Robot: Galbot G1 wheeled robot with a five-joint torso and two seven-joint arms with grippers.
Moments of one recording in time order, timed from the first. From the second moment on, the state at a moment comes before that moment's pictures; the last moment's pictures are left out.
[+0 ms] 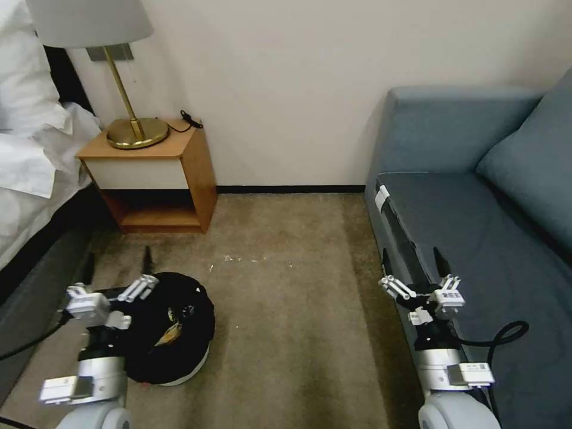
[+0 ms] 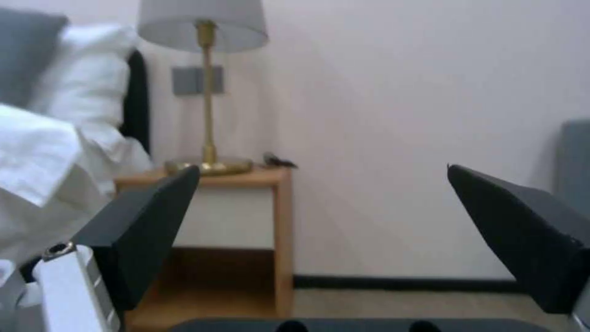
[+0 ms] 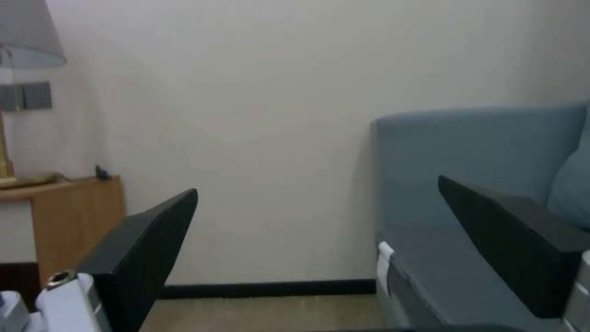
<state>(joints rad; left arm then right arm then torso) 1.71 -1.48 -0.81 -2.17 -0.28 -0.31 0.14 -1.66 1.44 0.50 2.13 0.06 0.31 0.08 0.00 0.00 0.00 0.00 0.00</state>
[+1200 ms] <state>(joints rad) 1.69 -1.46 -0.77 -2.16 -0.45 -0.17 0.17 -1.67 1.47 0.53 2.16 -0.03 0.27 0.11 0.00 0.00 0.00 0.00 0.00</state>
